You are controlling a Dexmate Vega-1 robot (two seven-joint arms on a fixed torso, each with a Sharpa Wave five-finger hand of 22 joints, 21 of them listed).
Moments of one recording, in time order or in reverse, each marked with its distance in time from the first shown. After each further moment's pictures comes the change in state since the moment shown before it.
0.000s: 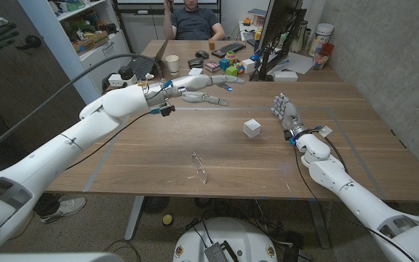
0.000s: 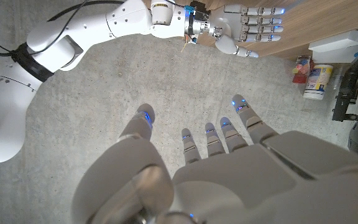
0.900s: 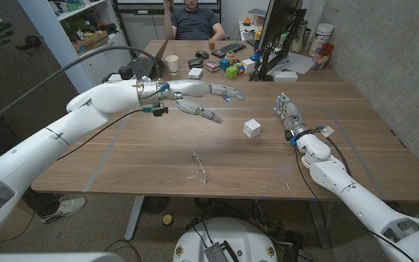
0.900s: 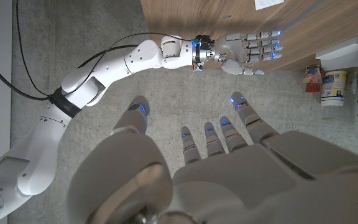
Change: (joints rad) left arm 0.001 0.078 -0.030 -0.071 0.055 -0.048 -0.072; left_hand 0.121 -0.067 -0.023 -0.016 0.000 0.029 -0.004 0.004 0.000 0.010 -0.011 0.000 0.000 0.010 0.000 0.000 0.000 0.029 -0.013 -0.030 0.000; right arm -0.031 -0.018 0.002 -0.059 -0.034 -0.013 -0.065; right_hand 0.000 0.000 0.000 0.000 0.000 0.000 0.000 0.000 0.000 0.008 0.007 0.000 0.000 0.000 0.000 0.000 0.000 0.000 0.000 -0.004 0.000
